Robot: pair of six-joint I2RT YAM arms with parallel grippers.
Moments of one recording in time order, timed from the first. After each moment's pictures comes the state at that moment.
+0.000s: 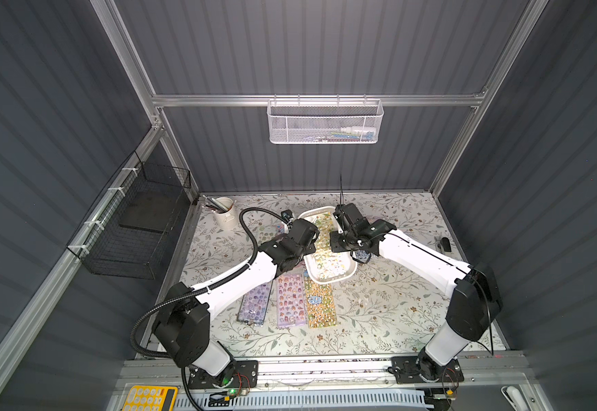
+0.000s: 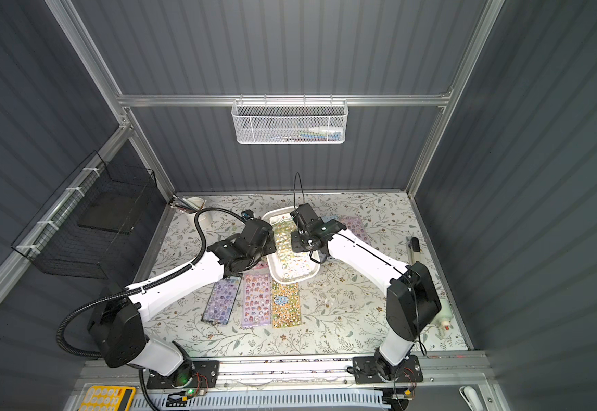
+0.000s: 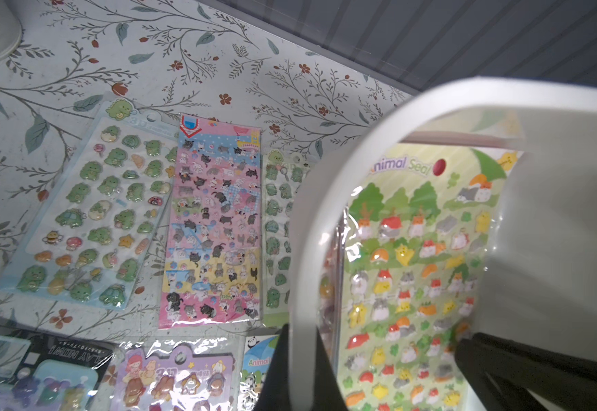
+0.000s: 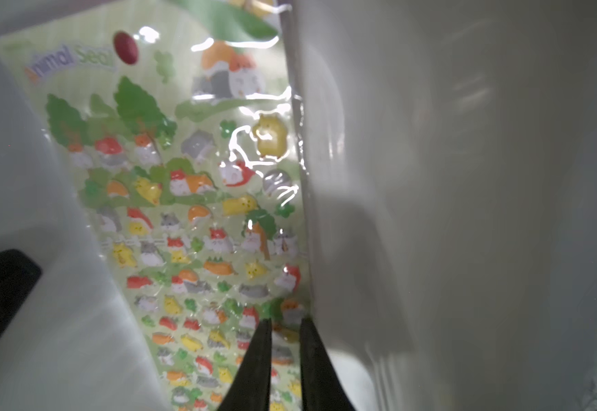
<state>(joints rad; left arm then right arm) -0.78 1.53 1.20 -0.42 -0.37 -0.82 0.67 1.69 1.41 -0.67 0.13 0.44</state>
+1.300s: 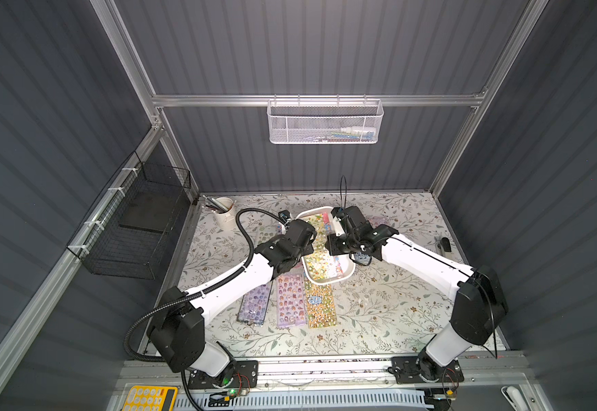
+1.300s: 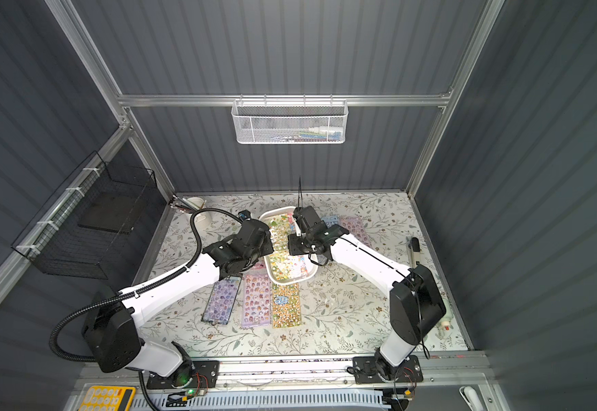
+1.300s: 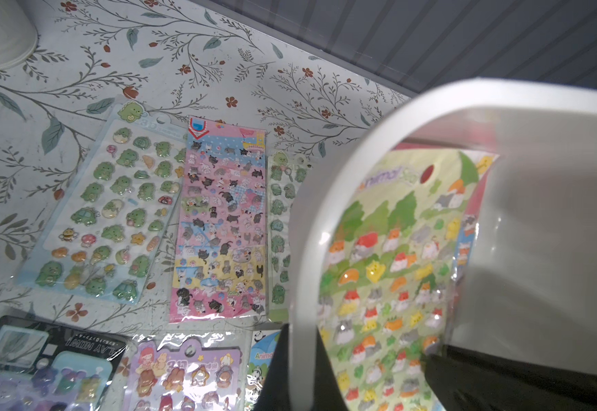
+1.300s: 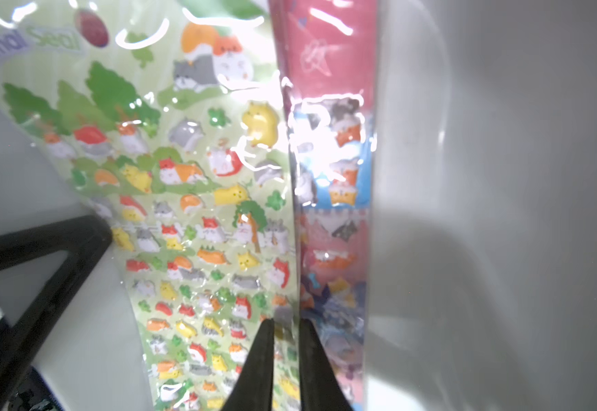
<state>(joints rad) -0.78 1.50 1.18 -0.44 -0.38 -0.81 0.67 1.63 1.31 -0.53 -0.10 0.44</state>
